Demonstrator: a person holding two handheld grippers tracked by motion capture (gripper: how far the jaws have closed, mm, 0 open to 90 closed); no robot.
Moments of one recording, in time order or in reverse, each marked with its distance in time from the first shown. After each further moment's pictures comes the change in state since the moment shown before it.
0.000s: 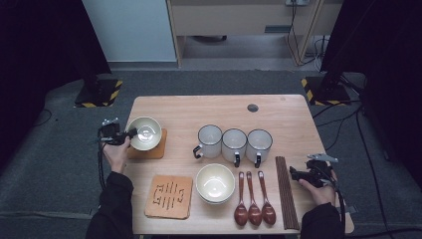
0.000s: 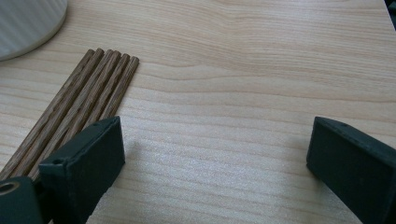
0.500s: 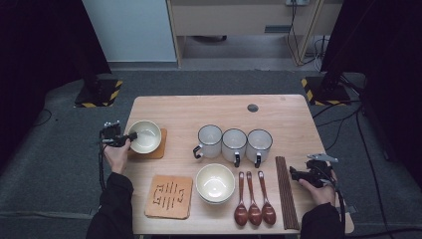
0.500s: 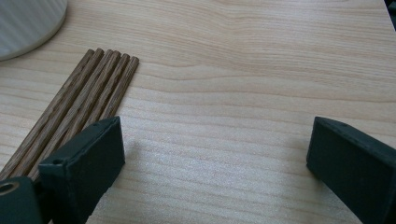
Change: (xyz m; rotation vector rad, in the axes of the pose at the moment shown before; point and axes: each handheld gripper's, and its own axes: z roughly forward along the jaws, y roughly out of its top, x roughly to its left) left arm 0.008 -0.008 0.009 0.061 0.024 -0.013; right arm 0.000 0.000 0.000 0.000 -0.001 0.000
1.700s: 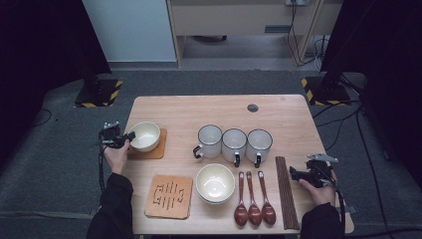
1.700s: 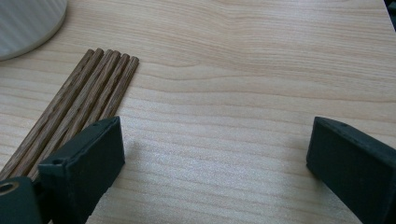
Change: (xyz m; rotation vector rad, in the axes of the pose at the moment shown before) left arm 0.007 -0.004 0.006 -0.059 0.023 0.027; right arm 0.000 0.000 0.000 0.000 -0.001 0.001
